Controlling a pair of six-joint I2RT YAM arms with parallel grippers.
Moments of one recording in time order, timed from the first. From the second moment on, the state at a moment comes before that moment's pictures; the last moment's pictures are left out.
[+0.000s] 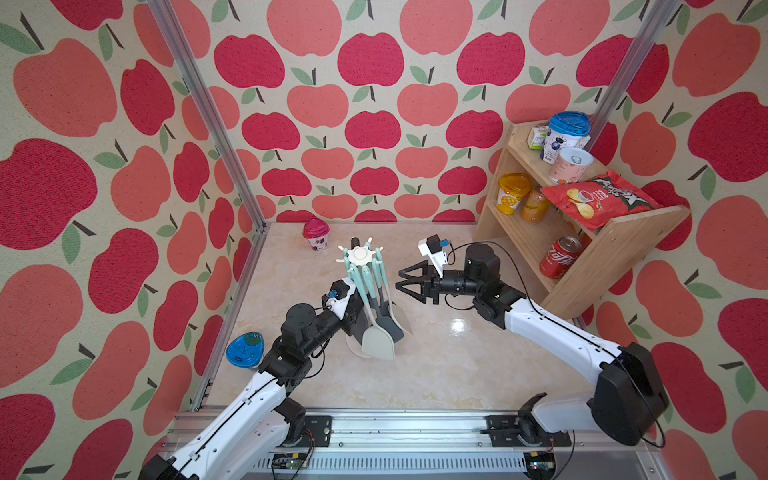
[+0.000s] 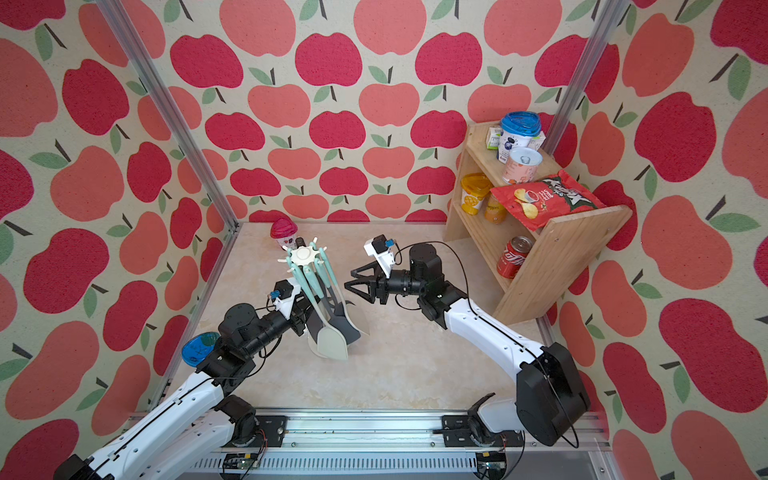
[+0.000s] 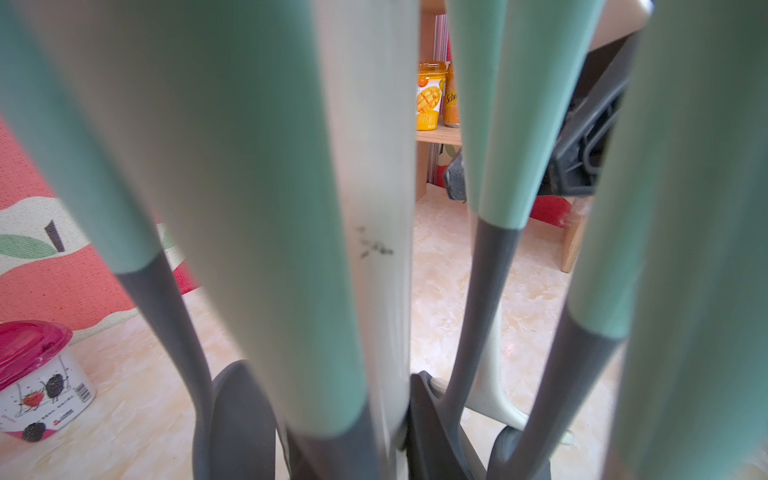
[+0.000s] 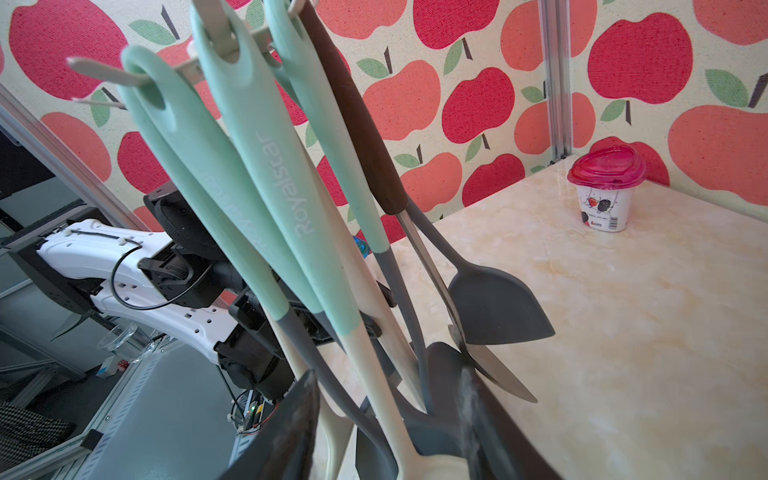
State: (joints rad) left arm -0.49 0.76 0.44 0.23 0.27 0.07; right arm 0.68 1.39 1.00 0.25 -0.85 0.26
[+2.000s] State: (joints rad) left arm -0.42 0.90 0.46 0.37 0.36 0.05; right arm 0.77 1.52 1.08 0.25 -0.81 0.04
